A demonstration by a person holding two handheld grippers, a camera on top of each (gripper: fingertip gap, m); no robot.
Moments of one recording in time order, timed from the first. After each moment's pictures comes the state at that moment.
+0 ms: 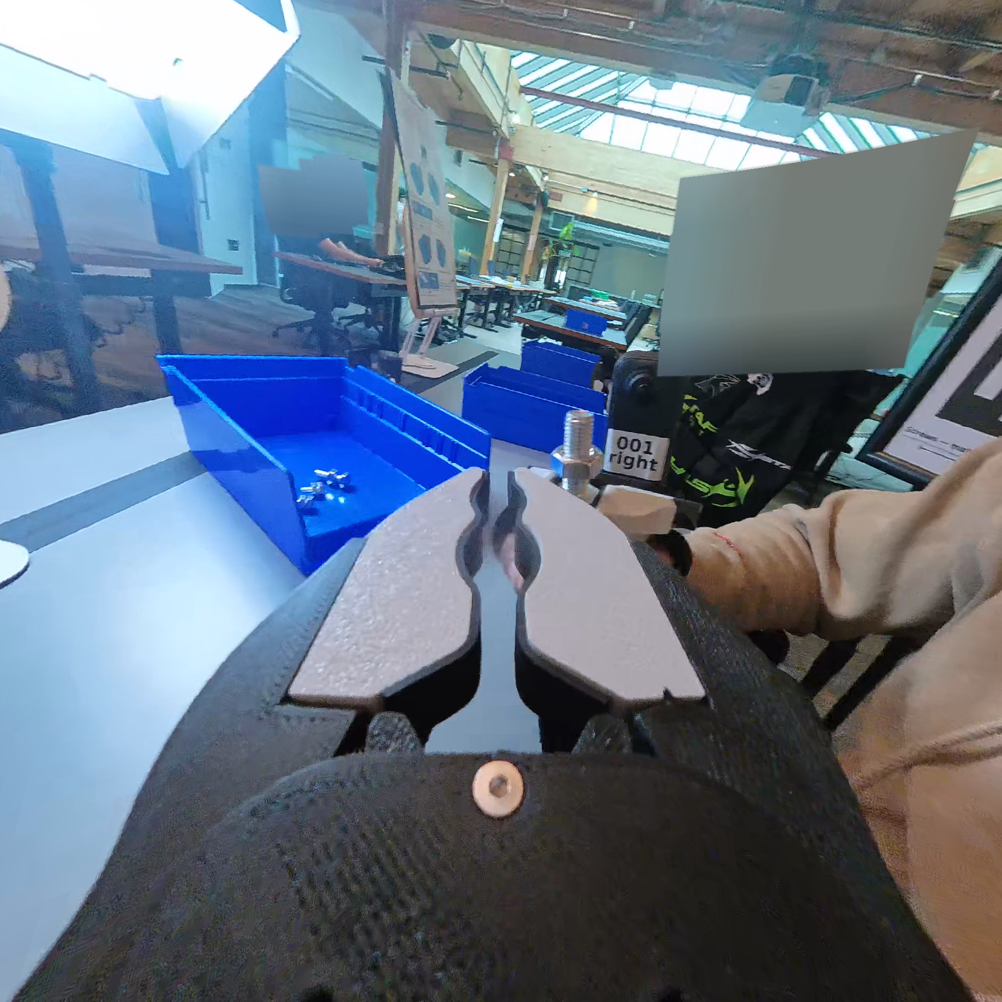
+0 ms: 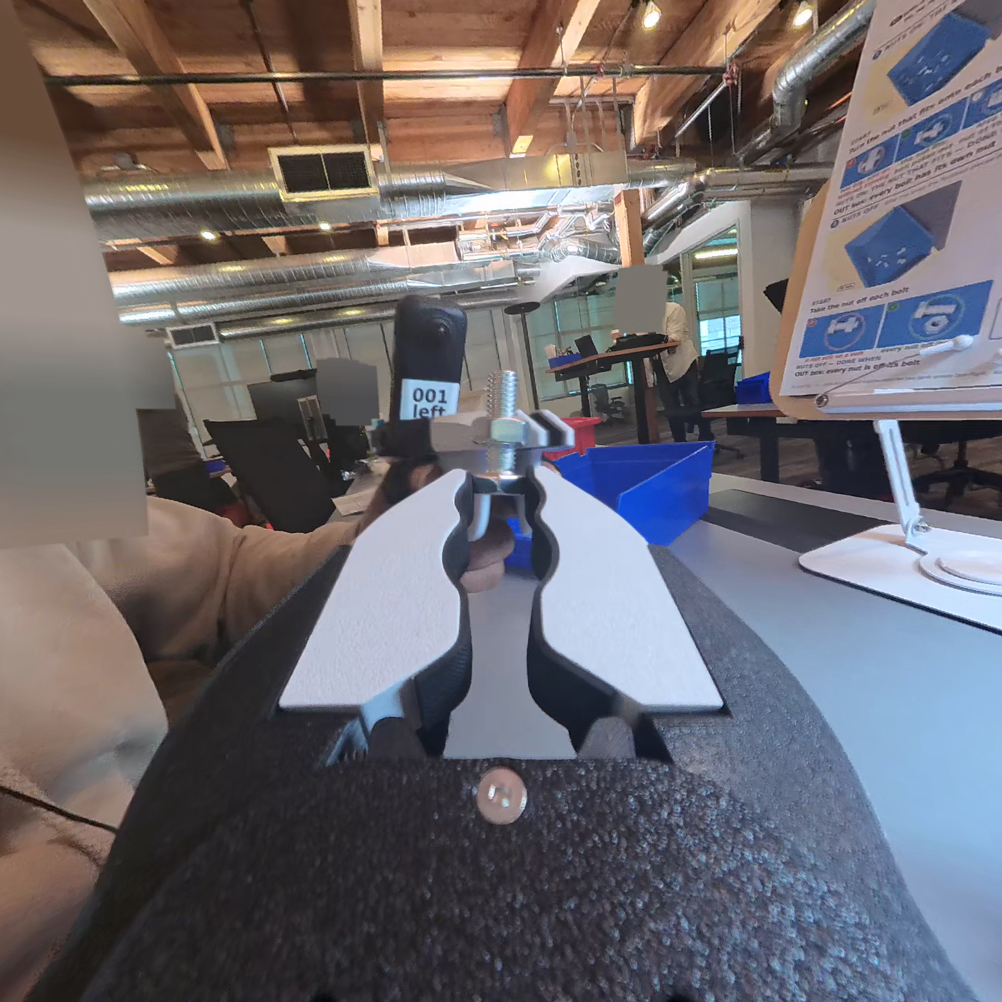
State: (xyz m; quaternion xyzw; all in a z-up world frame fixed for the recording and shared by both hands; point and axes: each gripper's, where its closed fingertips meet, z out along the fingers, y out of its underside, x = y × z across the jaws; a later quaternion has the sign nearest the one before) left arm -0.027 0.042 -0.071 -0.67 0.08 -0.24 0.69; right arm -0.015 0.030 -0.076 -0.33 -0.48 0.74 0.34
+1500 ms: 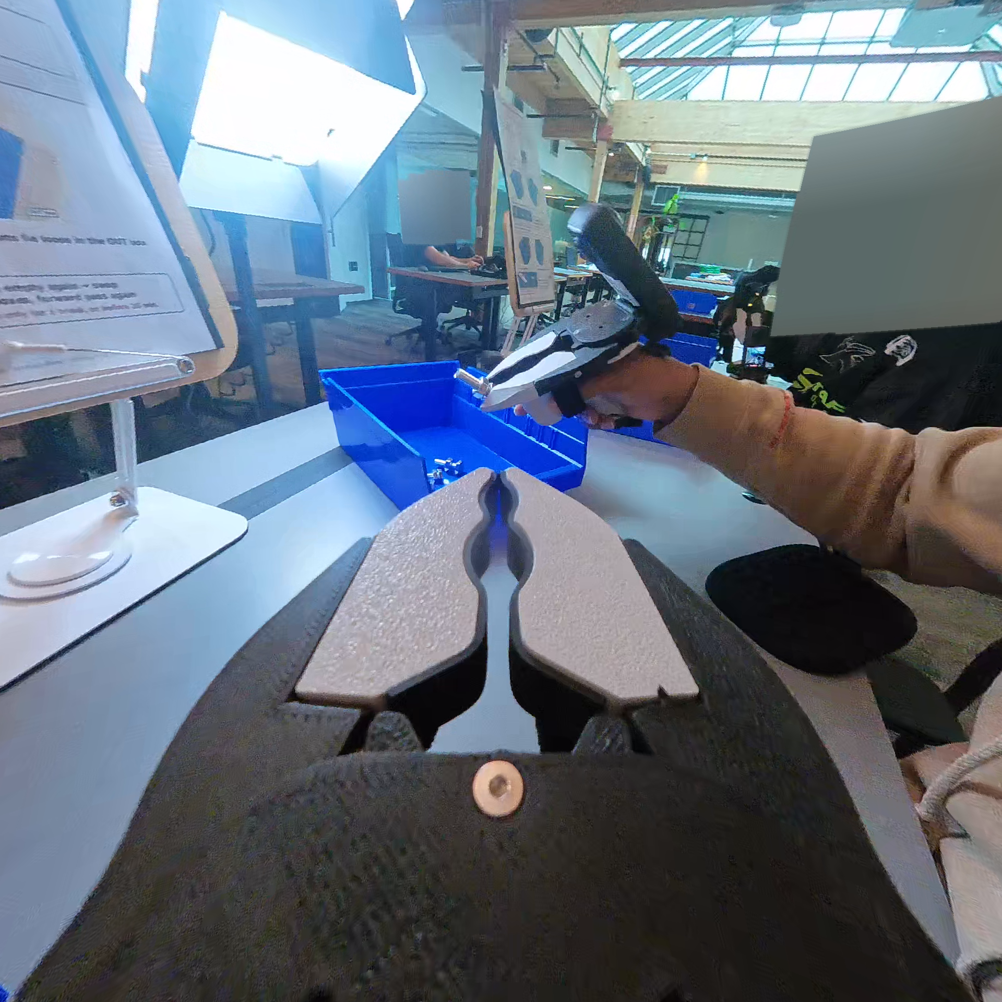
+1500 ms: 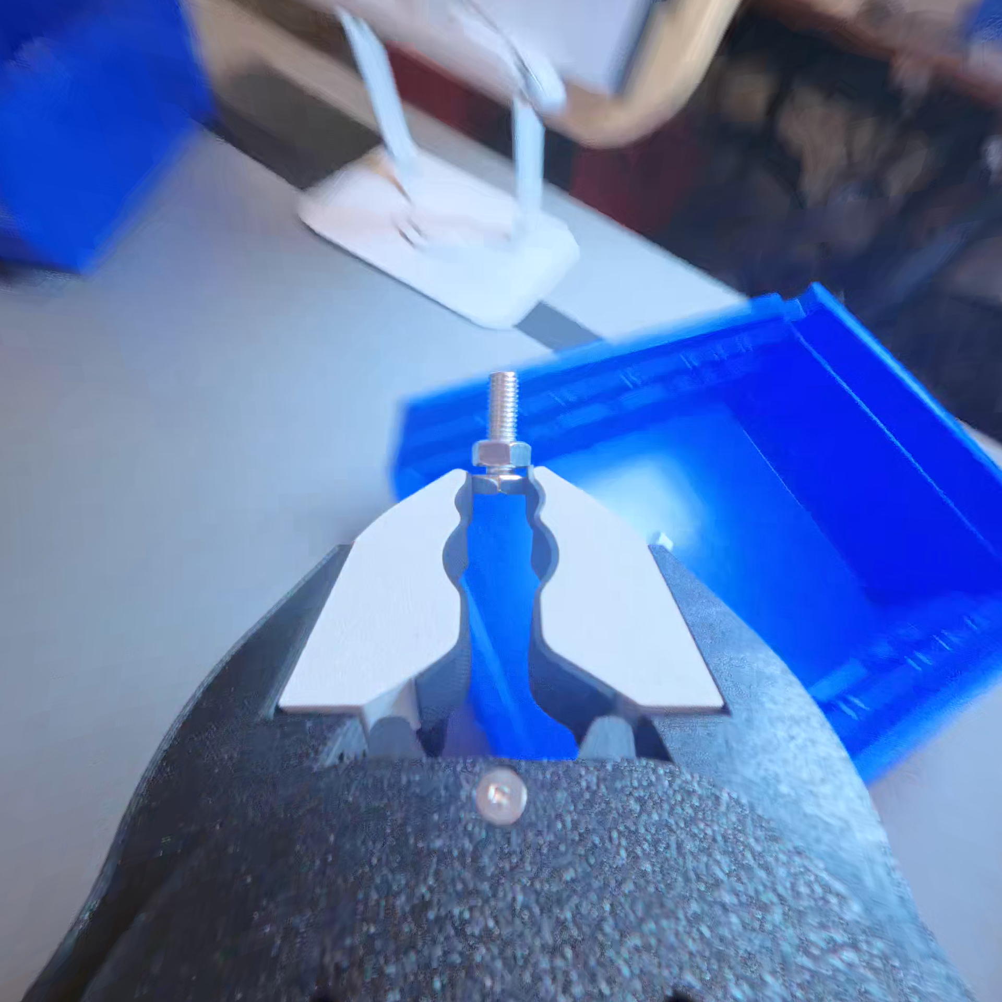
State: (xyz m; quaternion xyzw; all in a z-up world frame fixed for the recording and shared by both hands) left arm -0.081 0.013 -0.064 -0.69 0.06 -0.14 0.71; right arm -0.038 0.246 -0.120 -0.60 -0.62 0.31 0.40
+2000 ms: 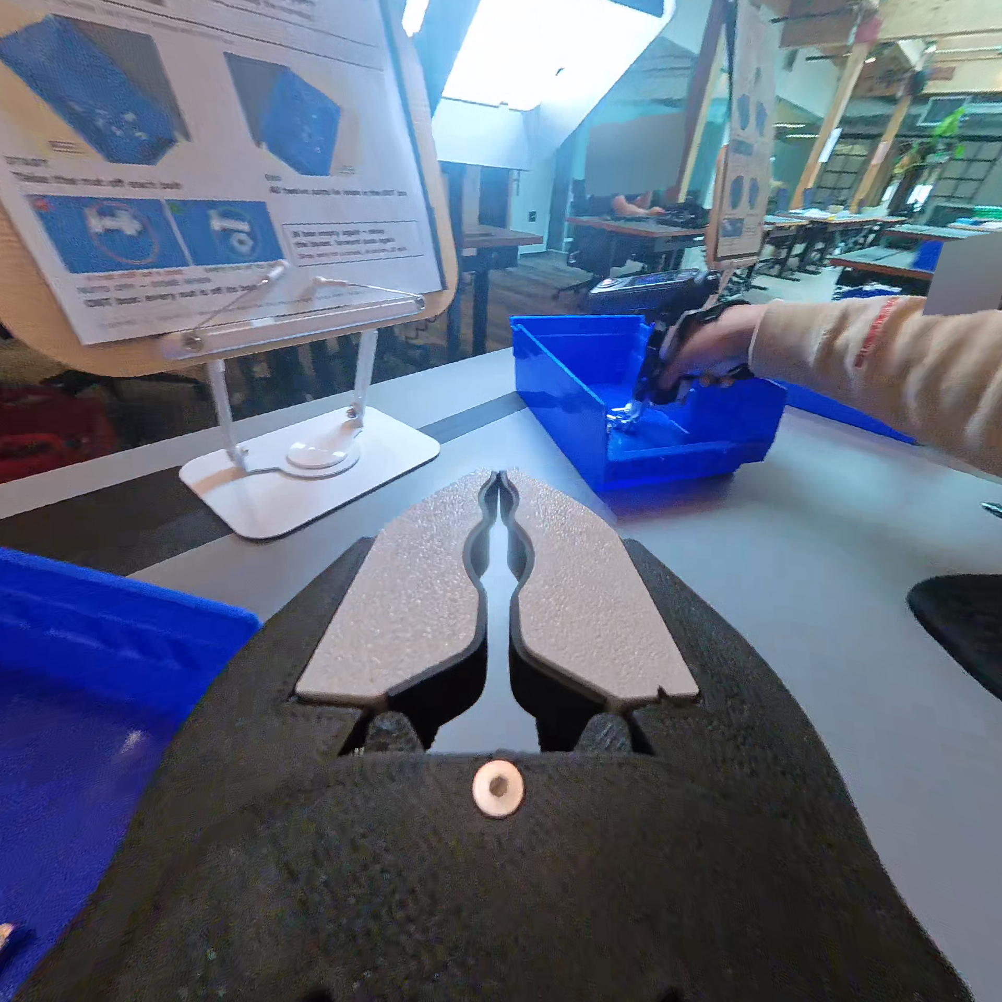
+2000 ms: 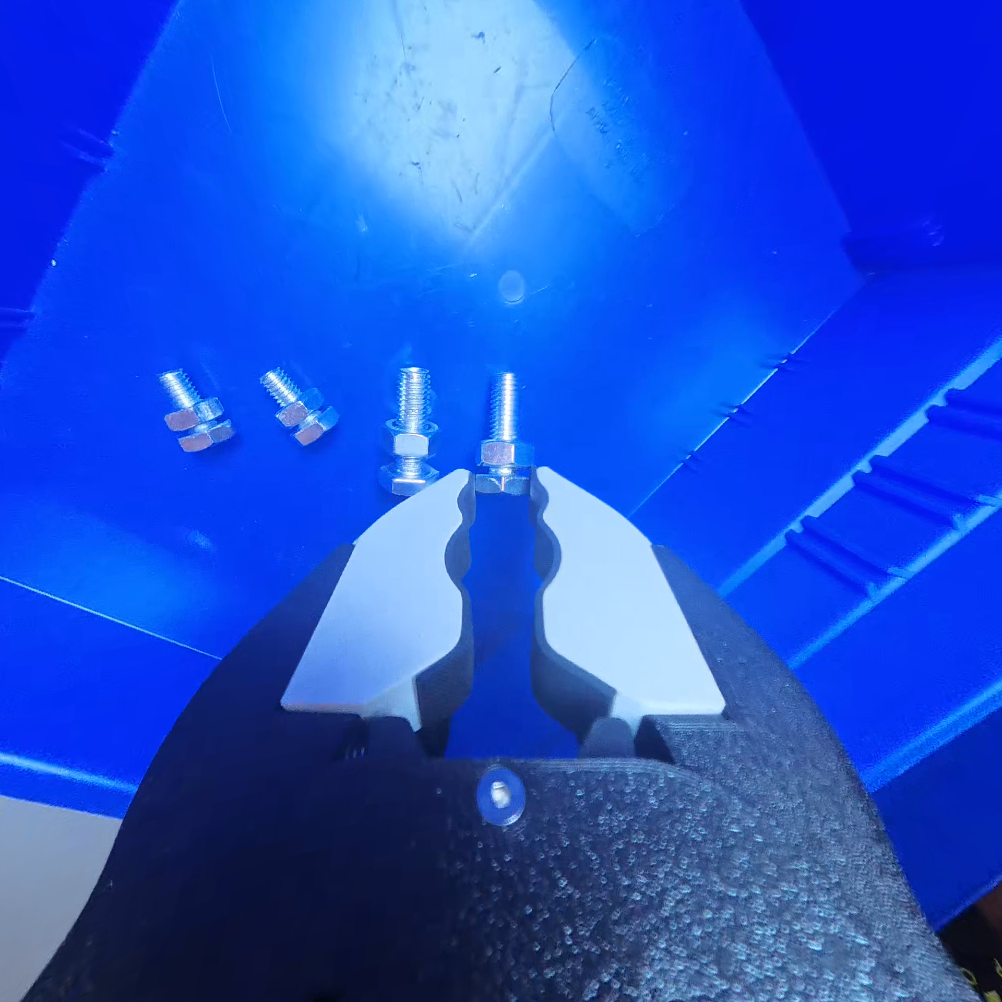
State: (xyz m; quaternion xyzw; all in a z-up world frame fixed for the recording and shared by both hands) left arm -0.164 -0.012 -0.086 -0.73 -0.05 0.00 0.68; right arm -0.005 0.395 -0.254 -0.85 -0.52 -0.05 0.10
